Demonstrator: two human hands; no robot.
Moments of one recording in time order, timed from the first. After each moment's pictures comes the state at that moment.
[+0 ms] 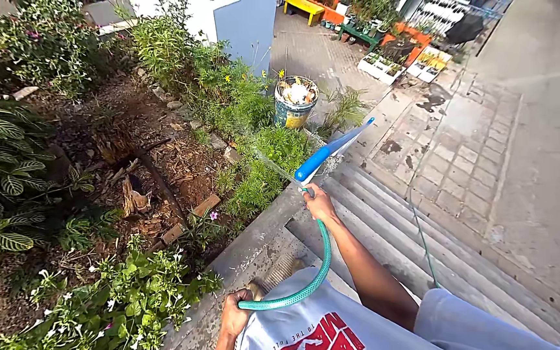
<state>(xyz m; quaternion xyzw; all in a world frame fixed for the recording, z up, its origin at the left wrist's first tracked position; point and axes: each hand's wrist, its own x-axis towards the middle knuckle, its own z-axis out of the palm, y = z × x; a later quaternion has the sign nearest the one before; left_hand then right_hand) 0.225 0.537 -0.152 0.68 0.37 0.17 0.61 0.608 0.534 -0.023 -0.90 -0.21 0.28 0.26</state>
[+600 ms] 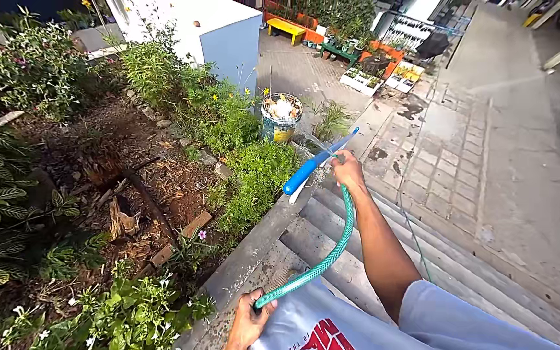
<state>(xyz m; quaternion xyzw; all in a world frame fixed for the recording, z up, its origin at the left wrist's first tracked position) 0.304 0.543 -0.079 0.70 0.20 0.22 0.64 0.744 0.532 0.066 -0.93 -0.16 0.10 0.33</state>
